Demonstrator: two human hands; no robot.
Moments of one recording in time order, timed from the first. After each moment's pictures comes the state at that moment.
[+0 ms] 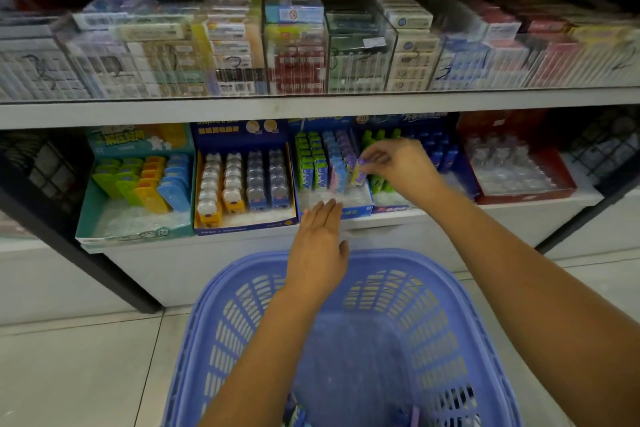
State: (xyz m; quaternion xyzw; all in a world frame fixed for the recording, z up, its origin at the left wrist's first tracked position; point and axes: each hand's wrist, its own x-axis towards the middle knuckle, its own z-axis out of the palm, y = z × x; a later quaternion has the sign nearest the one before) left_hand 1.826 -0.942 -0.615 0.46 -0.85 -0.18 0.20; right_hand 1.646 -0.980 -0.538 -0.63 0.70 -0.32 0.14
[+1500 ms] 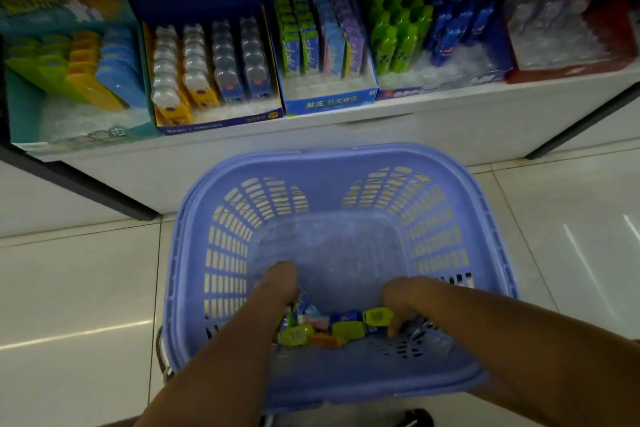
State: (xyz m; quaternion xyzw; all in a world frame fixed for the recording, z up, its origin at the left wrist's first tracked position) left_hand 1.910 -0.863 -0.817 0.52 -0.75 -0.31 -0.26; right_hand 1.696 -0.778 -0.791 -0.59 0.52 0.41 0.46
